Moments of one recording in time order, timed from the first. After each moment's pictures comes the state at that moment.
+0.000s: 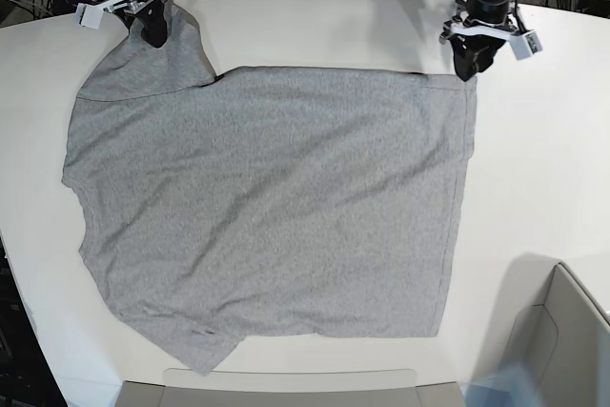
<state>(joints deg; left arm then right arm) 34.1 6.8 -36.5 105.7 -37.6 -21.1 33.5 -42.6 10.0 19.0 90.2 48.3 26.4 -10.2</state>
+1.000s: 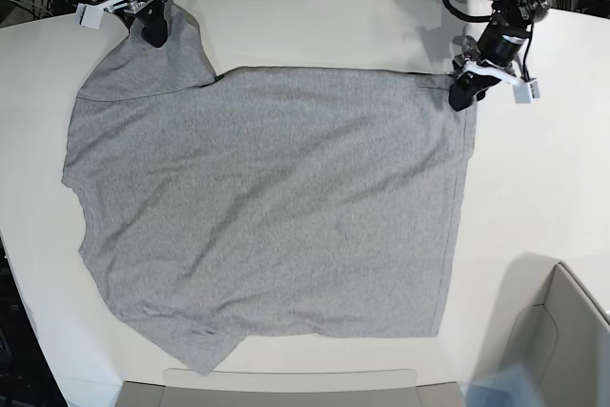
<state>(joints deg) 17.4 1.4 -40.9 82.5 -41.8 -32.3 47.1 -42.6 10.2 19.0 90.3 48.1 26.4 -10.3</state>
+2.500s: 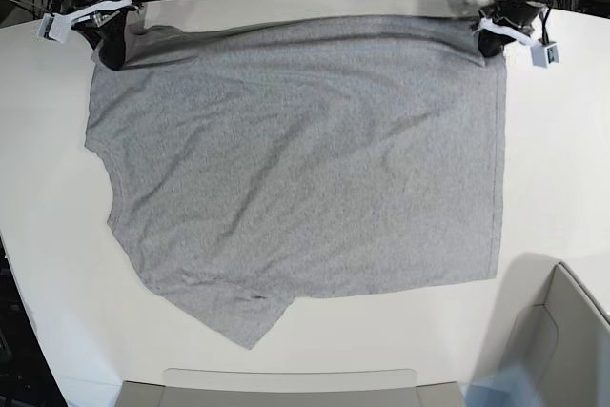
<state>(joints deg) 25.3 1.9 -49.8 102.1 -37.5 -30.5 59.5 -43.3 6.1 31.0 106.9 42.3 28.3 -14.4</state>
